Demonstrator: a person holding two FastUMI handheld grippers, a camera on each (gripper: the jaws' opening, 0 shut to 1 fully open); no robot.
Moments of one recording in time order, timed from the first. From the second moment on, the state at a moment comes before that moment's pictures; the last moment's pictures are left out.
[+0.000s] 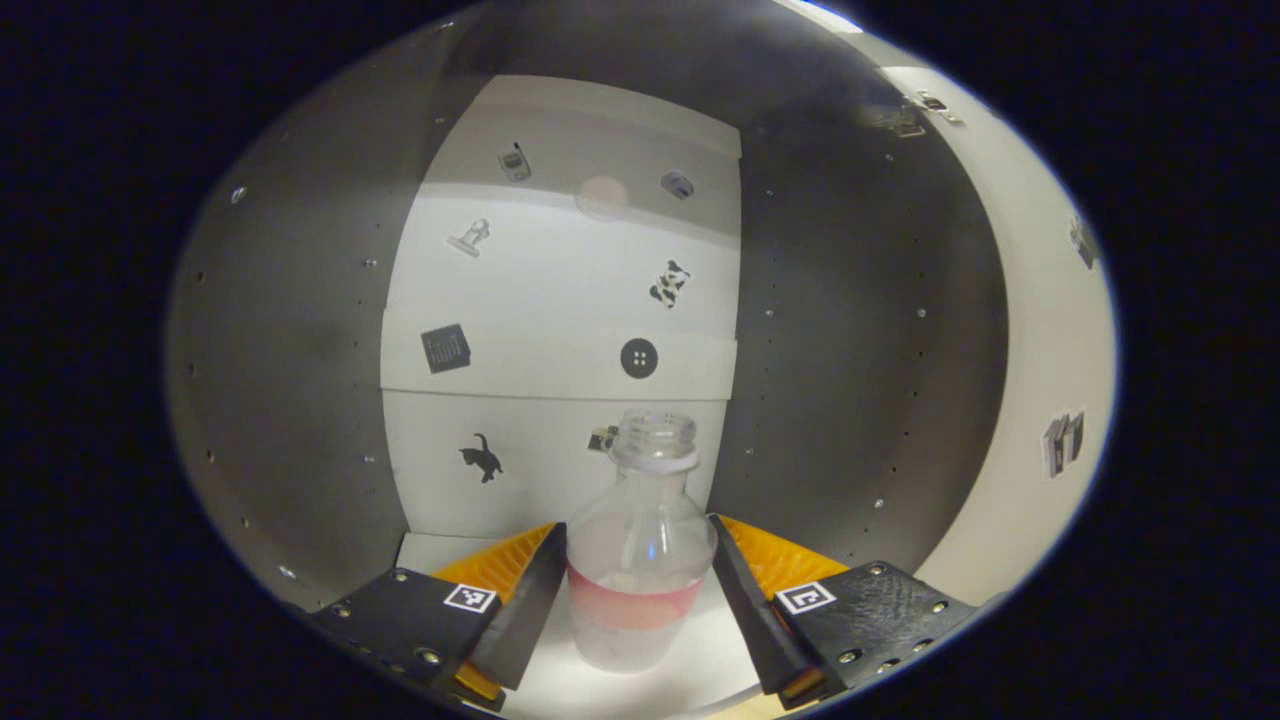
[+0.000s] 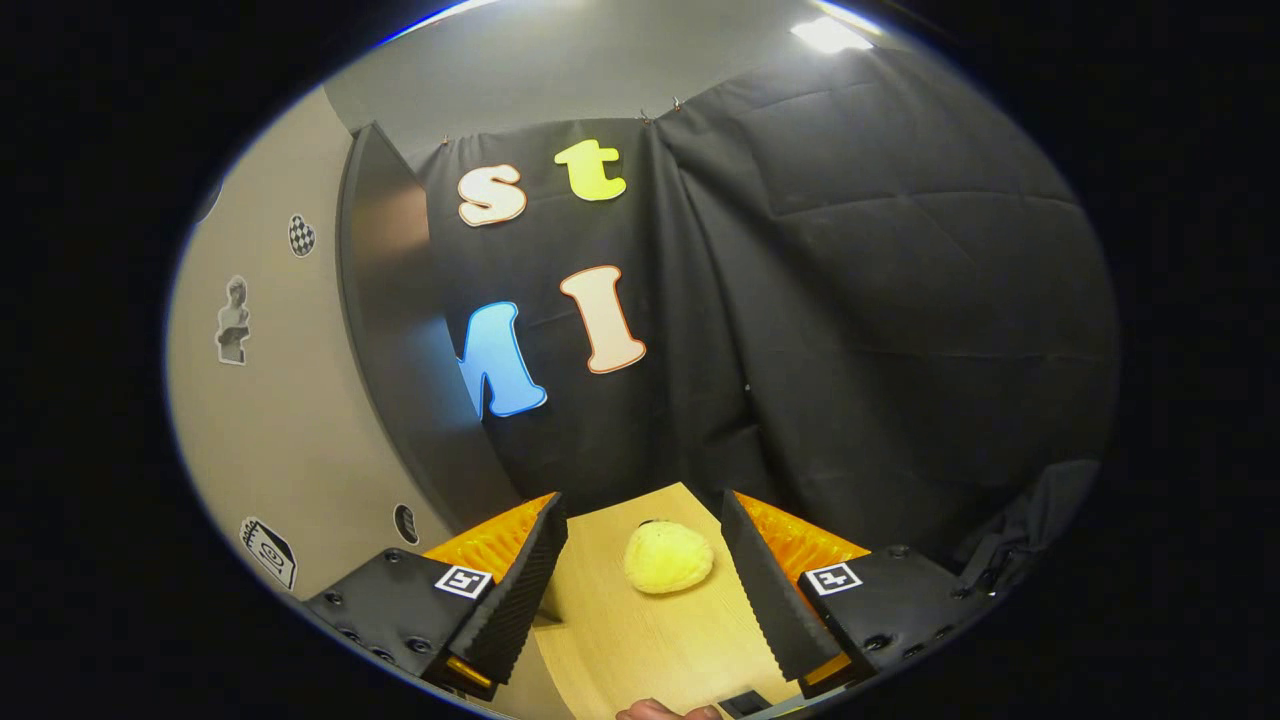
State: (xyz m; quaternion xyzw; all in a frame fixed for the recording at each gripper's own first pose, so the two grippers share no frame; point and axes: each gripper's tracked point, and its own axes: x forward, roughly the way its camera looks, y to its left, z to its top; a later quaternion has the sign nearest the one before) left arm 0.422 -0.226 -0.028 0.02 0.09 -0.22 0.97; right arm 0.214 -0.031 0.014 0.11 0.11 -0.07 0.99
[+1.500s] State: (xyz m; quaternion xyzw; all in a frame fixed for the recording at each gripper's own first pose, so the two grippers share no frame) left arm 0.278 -0.187 0.026 0.05 0.02 -0.20 0.98; right arm 0.220 -0.025 0.022 0.08 0.08 0.00 0.99
